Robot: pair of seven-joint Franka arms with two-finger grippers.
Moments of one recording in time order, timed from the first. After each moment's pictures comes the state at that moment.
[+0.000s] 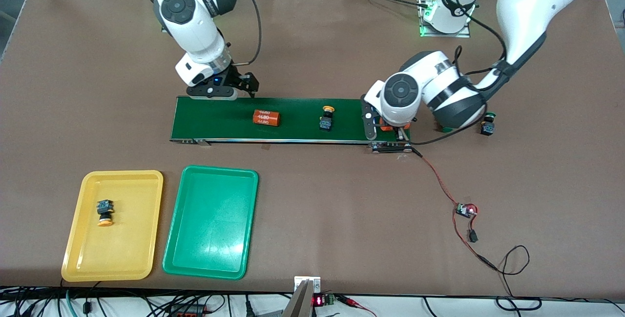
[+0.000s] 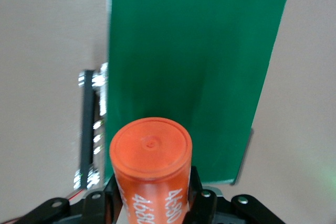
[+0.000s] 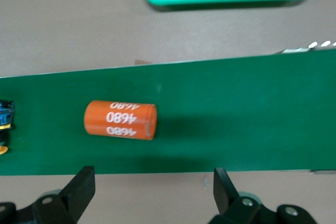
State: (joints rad) left arm 0.35 0.77 -1.07 -1.78 0.71 1.76 0.47; right arm 0.19 0.05 0.41 -2.25 0.05 2.40 0.66
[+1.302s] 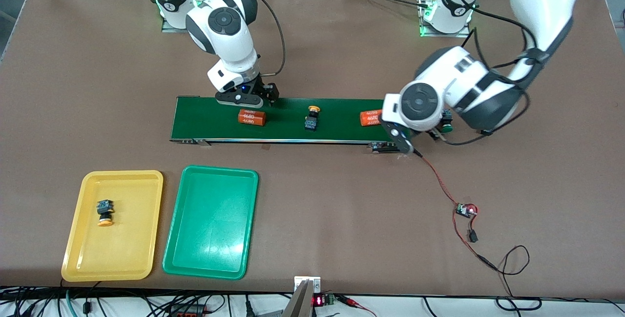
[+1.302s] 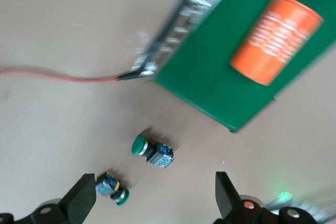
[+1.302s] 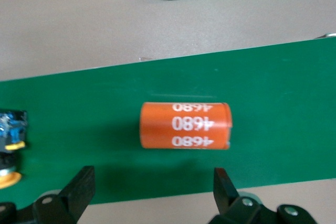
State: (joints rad) left arm 0.39 0.72 -1.07 -1.54 0.67 1.45 0.04; right arm 0.27 0.24 0.41 -2.14 -0.20 2.42 0.98
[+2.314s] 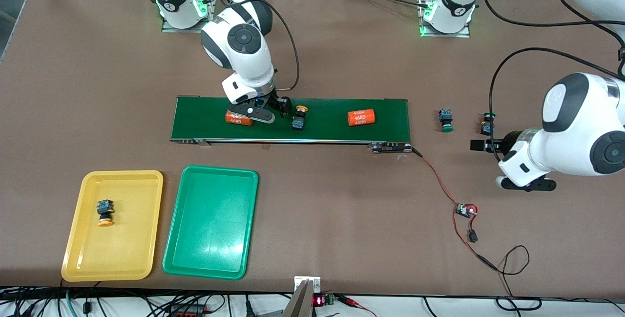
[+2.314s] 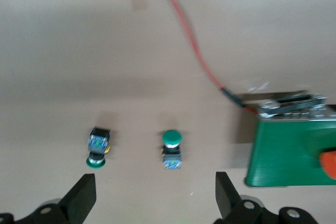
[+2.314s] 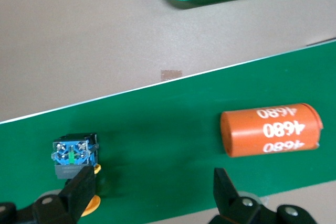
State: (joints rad) left arm 0.27 0.54 -0.41 -1.44 0.15 1.57 -0.16; right arm 0.31 0.38 0.41 -1.94 -0.27 2.31 1.11
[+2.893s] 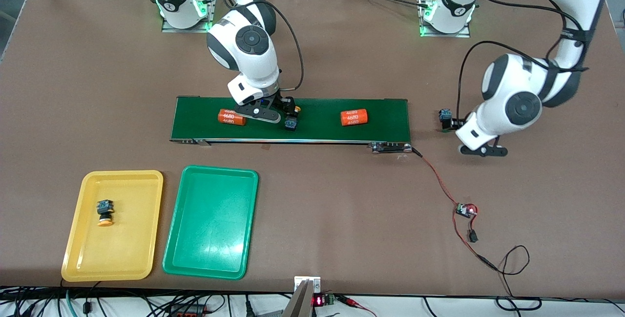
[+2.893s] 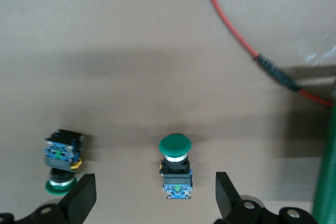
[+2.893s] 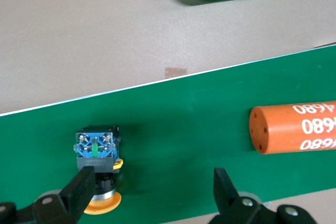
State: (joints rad) left arm 0.12 0.27 -0.24 -2.16 0.14 2.18 -0.17; right arm 0.32 0.40 0.41 -1.93 -0.28 2.31 1.11
